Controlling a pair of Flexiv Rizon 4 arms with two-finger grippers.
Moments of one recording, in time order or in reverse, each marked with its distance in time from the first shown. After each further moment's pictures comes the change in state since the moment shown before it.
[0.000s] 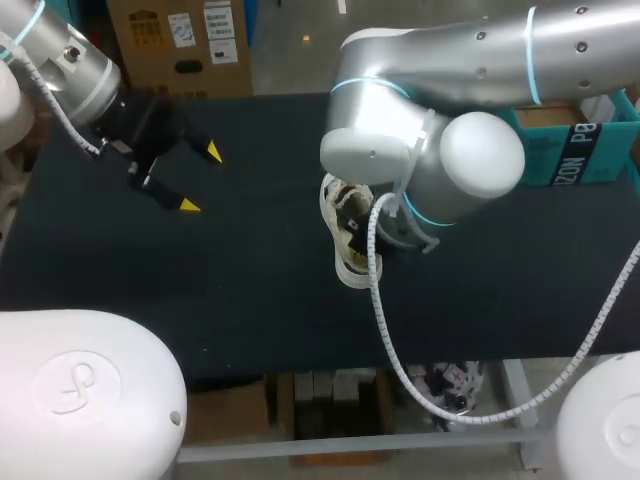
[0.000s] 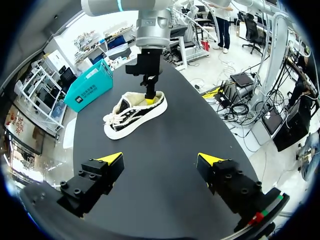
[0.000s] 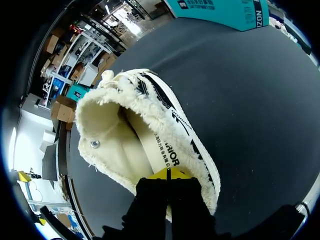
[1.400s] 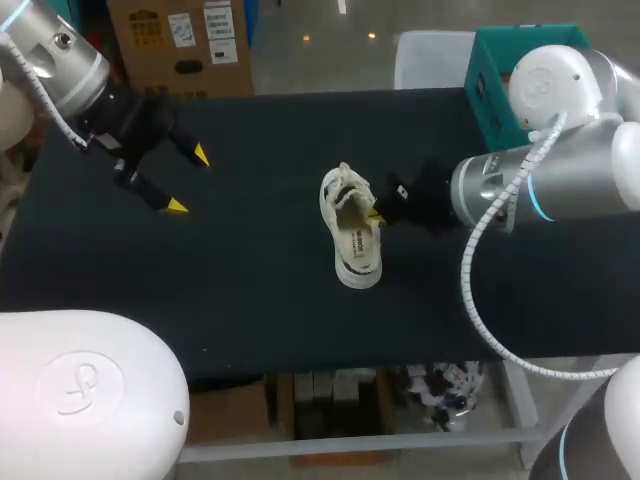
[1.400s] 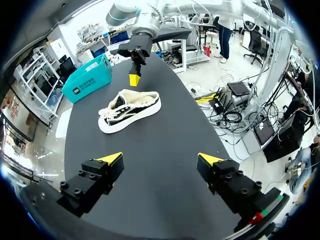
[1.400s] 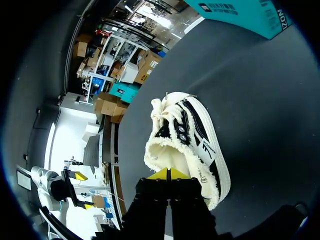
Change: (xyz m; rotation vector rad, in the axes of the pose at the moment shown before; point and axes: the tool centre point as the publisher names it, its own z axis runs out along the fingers) left arm 0.017 0.003 -0.018 -0.014 0.074 -0.118; right arm 0.027 0.042 -0.074 0.095 0.447 -0.041
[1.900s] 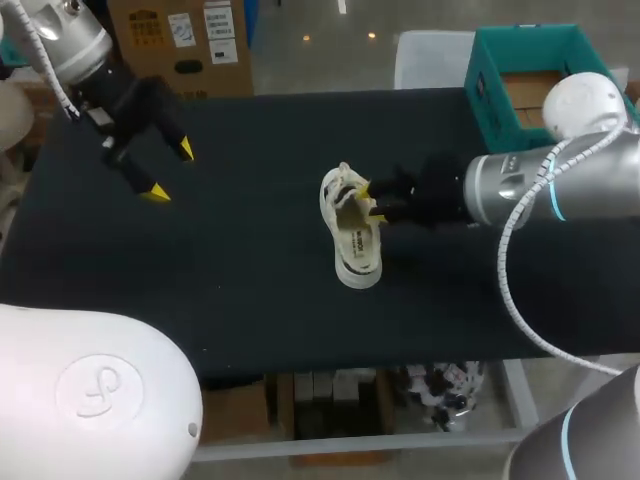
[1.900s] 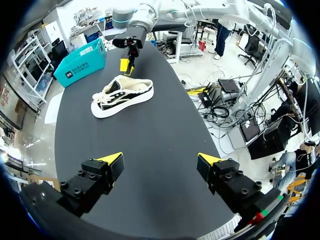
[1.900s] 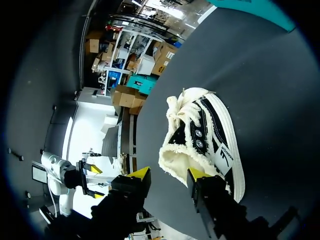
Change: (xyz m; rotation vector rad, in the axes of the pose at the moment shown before) left arm -0.002 0.013 -0.024 -0.096 0.113 -0.059; right arm 0.014 0.007 0.007 0.097 0.172 -0.004
